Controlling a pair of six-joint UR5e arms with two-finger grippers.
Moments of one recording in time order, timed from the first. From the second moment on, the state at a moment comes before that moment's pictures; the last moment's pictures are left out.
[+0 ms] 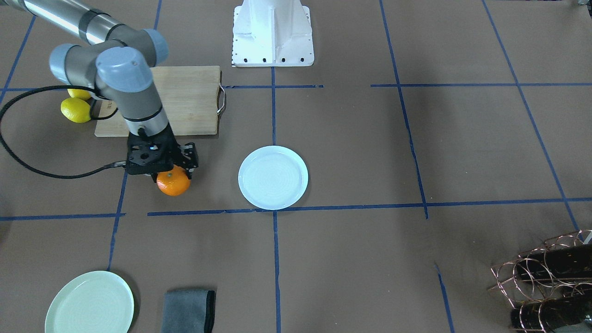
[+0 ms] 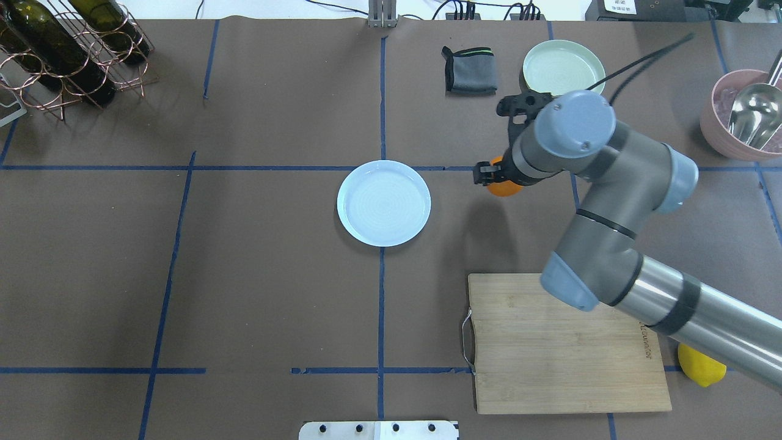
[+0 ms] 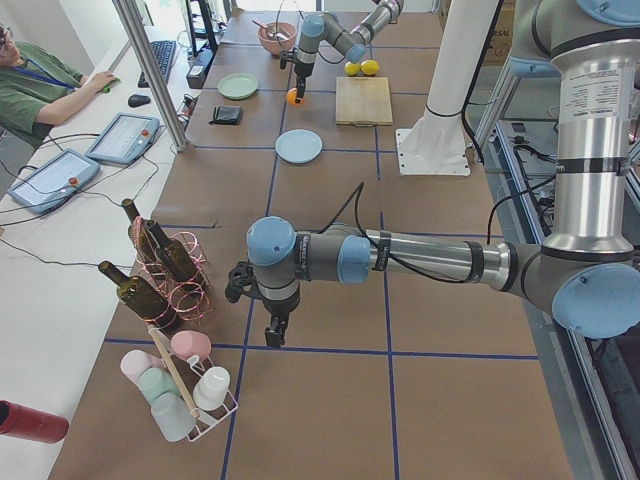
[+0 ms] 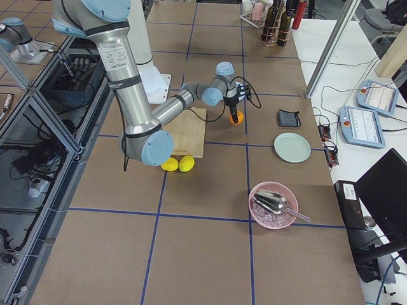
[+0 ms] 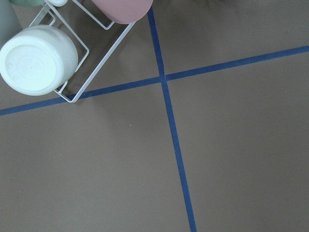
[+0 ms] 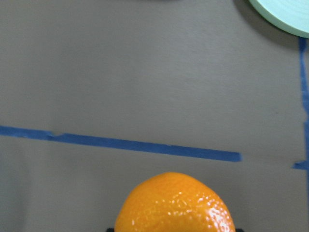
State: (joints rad) left arm -1.55 -1.51 -1.73 -1.51 -2.32 0.16; right arm 0.66 -1.02 1.65 -1.44 1.79 1.05
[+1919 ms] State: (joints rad) left arm -1.55 -1.52 -1.73 -1.51 -2.32 0.16; right arm 0.63 -0.67 1.39 -1.51 1.78 1.21
